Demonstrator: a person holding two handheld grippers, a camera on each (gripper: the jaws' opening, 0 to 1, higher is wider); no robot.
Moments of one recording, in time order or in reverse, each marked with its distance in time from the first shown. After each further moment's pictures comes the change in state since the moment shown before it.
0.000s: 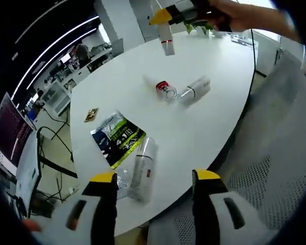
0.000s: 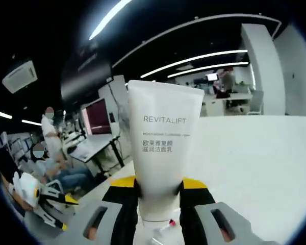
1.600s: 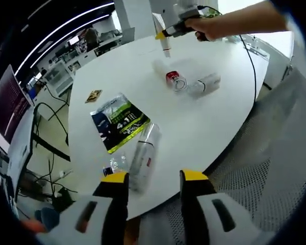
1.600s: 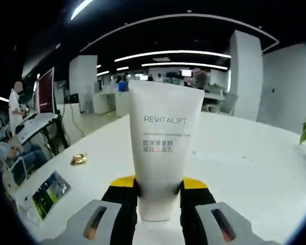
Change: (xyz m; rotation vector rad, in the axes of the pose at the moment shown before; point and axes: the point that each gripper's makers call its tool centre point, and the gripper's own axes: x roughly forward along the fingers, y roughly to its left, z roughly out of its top) left arm 0.003 0.001 -0.022 -0.108 0.061 -0.024; right arm 0.106 -0.152 -0.029 -0.124 0.092 -0.330
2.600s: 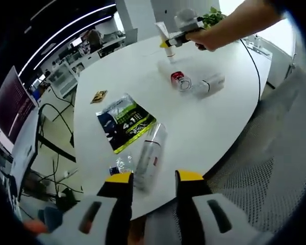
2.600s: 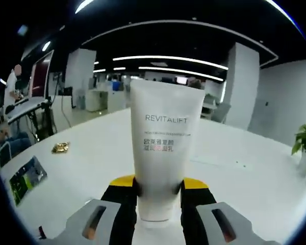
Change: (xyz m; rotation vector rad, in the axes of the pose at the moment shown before) left arm -0.003 0.010 0.000 0.002 -0.012 0.046; right arm 0.021 -0.012 -0.020 -0.092 -0.058 -0.100
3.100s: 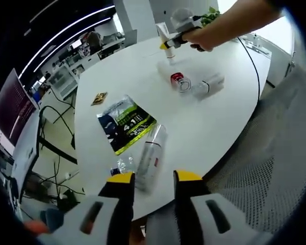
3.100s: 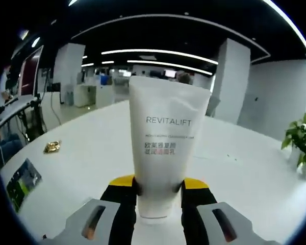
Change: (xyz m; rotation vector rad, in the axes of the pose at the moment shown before) left arm -0.001 0.000 0.002 0.014 -0.011 0.006; right arm -0.005 -0.003 -0.005 0.024 0.061 -0.092
